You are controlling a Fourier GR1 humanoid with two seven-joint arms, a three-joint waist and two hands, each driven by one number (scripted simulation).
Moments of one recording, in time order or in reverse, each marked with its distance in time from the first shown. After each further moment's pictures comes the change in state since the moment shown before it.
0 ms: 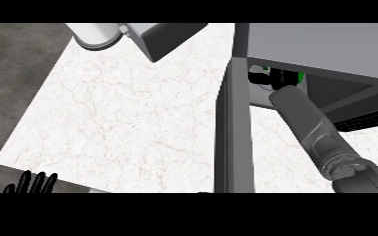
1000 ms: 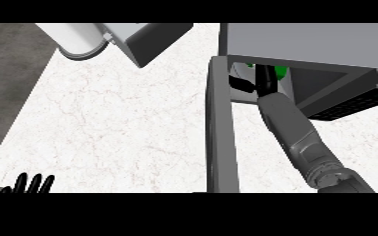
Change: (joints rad) left arm 0.012 -0.003 0.009 -0.008 -0.005 0.000 -0.009; right arm 0.059 0.084 -0.136 -0.089 -0.125 0.344 -0.184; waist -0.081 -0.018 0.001
